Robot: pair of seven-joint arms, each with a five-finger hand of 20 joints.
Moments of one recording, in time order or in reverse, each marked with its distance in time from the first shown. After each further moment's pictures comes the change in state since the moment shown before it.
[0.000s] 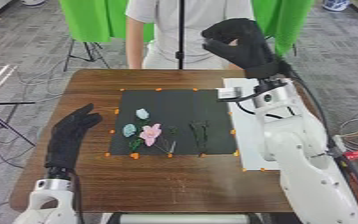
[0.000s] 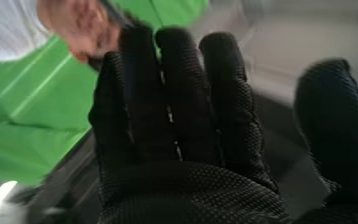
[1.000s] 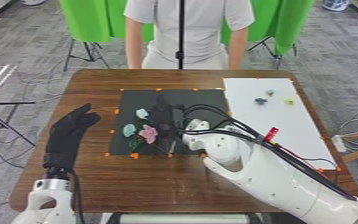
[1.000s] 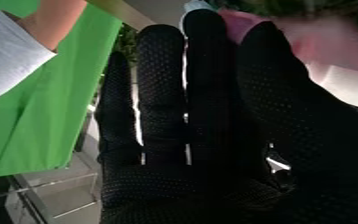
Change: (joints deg) left arm 0.1 0.2 -0.5 0.0 -1.8 0.2 -0.1; right arm 26.5 6.6 -46.1 25.5 -41.9 -10.1 0.1
